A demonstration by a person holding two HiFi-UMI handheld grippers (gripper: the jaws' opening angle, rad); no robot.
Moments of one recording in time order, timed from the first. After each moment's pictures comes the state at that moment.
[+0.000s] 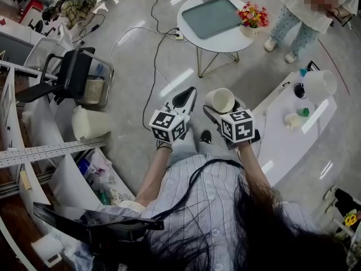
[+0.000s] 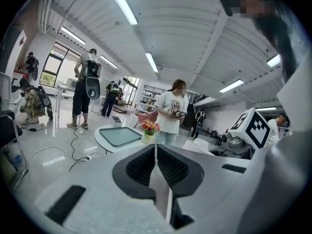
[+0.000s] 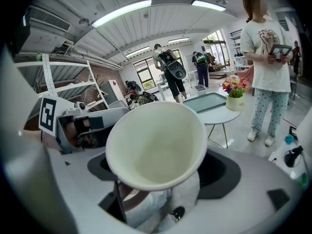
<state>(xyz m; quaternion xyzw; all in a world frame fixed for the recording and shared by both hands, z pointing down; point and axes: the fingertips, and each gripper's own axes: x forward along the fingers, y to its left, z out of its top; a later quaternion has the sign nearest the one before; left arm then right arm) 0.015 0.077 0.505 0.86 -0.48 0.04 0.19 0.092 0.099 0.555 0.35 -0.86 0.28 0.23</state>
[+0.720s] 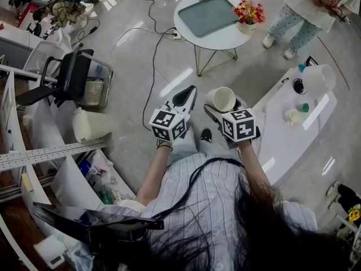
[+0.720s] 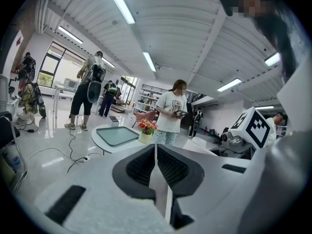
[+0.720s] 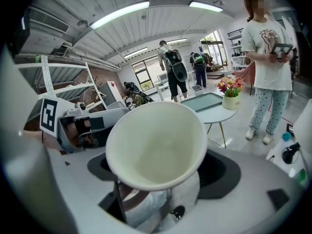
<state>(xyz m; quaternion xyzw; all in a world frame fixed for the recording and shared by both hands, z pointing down) 0.027 0.080 0.503 0.86 -0.47 0.04 0.19 0.105 0.105 0.554 0.36 -0.86 0.29 0.22</state>
